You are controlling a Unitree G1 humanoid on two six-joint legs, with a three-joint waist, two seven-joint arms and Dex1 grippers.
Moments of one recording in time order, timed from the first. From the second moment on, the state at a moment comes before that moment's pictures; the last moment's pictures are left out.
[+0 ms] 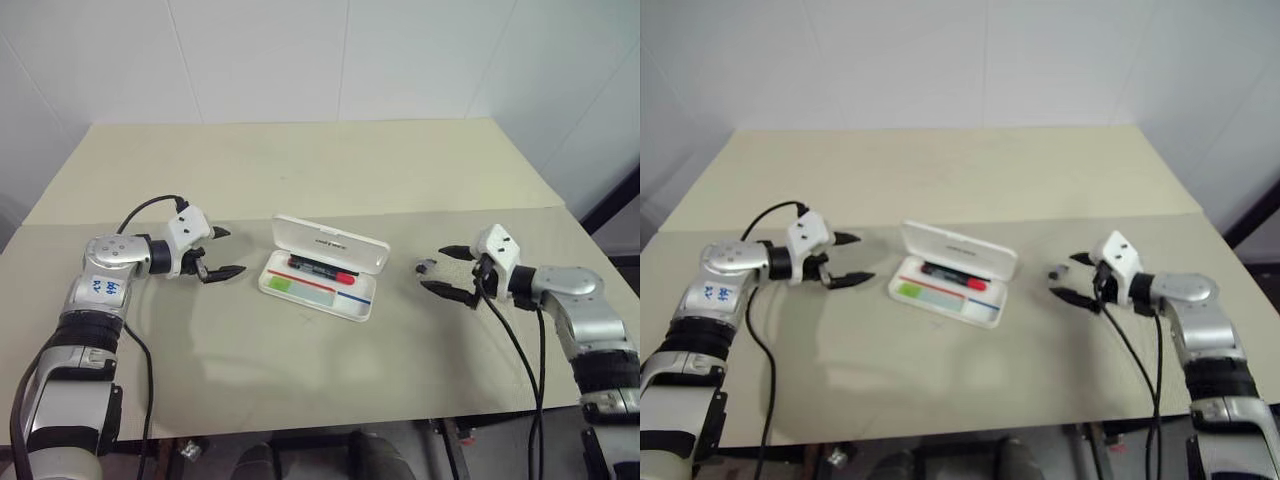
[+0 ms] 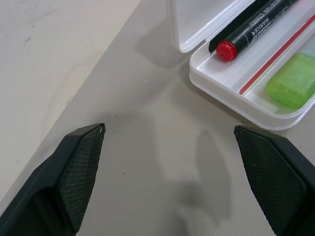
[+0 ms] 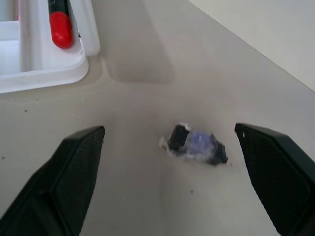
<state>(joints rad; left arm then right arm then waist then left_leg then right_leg) -0.77 0.73 -0.02 0.63 -0.07 -0.03 -1.05 -0.63 -0.74 0.02 0.50 0.18 0.08 1.12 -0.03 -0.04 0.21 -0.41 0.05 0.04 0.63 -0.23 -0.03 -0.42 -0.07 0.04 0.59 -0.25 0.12</state>
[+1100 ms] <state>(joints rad) -0.48 0.80 0.08 0.19 -0.20 0.21 -1.10 -1.24 -0.60 0.28 1.33 -0.31 -0.37 1.29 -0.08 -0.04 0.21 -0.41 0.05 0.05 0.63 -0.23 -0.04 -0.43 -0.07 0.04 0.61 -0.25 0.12</state>
